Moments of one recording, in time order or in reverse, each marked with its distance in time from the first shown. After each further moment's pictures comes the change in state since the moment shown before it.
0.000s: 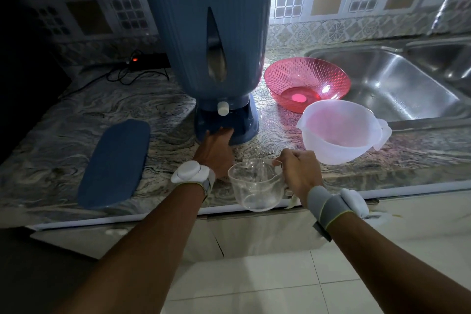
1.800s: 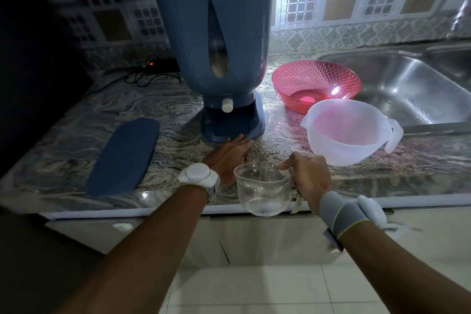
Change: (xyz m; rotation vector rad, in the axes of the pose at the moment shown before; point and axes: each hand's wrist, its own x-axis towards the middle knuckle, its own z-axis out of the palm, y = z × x) left_hand -0.018 0.025 -0.003 0.145 -0.388 0.137; right_hand -0.009 0.019 -0.021 0.172 -0.059 0.024
